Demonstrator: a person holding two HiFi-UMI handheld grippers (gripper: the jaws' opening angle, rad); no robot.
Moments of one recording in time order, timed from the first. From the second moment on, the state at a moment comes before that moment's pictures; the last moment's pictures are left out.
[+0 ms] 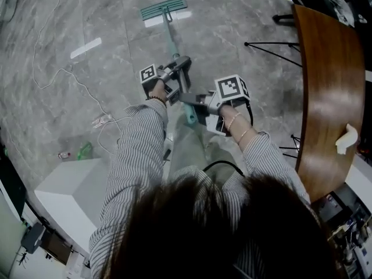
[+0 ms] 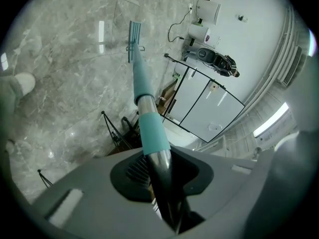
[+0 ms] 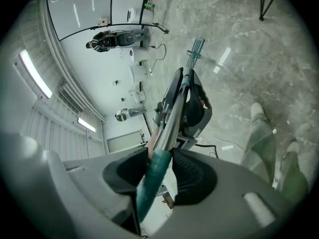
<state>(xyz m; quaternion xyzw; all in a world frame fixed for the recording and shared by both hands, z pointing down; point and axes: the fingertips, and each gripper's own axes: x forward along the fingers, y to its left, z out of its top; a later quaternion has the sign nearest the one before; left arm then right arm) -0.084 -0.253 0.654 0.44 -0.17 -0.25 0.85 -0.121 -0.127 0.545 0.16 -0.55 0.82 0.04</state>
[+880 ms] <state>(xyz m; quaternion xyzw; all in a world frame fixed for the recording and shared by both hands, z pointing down) 0.050 0.111 0.618 0.41 -0.18 -0.33 0.83 0.029 0.234 0.504 0.13 -0.54 0.83 0.04</state>
